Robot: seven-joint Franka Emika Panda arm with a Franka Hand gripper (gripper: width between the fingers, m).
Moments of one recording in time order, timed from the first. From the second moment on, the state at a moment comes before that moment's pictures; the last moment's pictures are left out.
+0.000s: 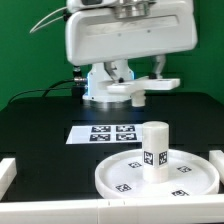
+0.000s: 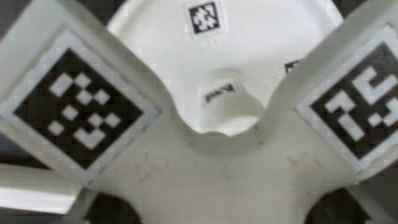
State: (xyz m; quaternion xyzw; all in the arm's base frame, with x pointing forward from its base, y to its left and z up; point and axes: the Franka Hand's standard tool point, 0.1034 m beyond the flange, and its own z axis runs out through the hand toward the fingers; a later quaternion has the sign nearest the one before) arm 0.546 0.016 0.153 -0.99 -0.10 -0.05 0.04
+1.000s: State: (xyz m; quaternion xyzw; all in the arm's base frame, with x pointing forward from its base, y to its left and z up) arm 0.551 0.032 0.125 -0.99 -0.12 -0.03 0.04
